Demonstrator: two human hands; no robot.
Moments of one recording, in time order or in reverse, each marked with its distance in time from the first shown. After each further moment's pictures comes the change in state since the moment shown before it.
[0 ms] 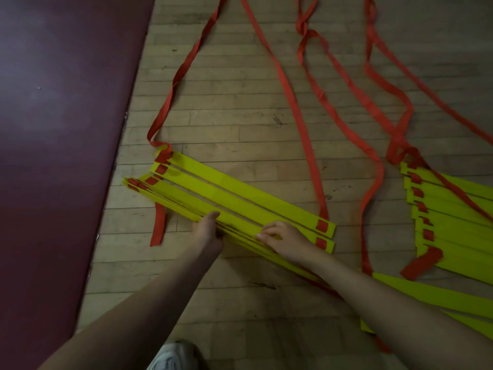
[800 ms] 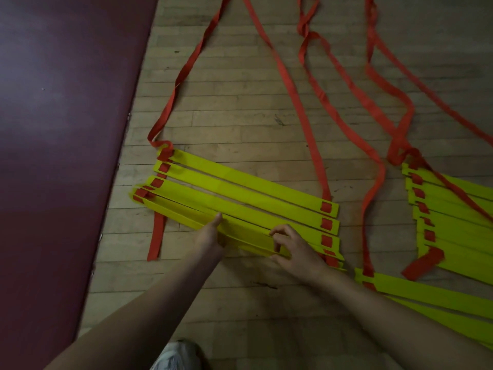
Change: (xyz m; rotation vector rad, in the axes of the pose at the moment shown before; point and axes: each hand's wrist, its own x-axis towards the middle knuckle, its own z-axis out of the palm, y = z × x) left_hand -0.002 -0.011 -0.006 0.016 0.061 -0.033; right_hand -0.026 0.027 0.011 -0.066 0.112 -0.281
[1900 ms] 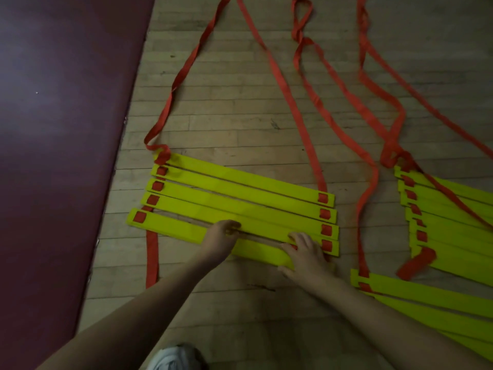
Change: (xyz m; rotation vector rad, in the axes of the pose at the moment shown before) left_hand -0.009 -0.004 -0.009 1.219 -0.264 0.784; right_hand -0.018 0.003 -0.005 -0.521 -0.238 0.309
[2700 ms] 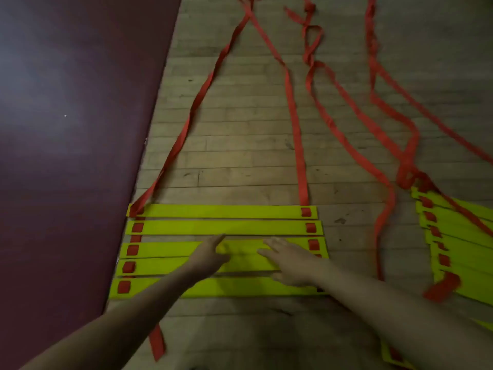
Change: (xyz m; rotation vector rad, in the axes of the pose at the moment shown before) left_hand 0.013 -0.036 -0.057 0.083 -0.203 -0.169; right_hand 0.050 -0.051 -0.055 -0.135 -0.261 -0.312
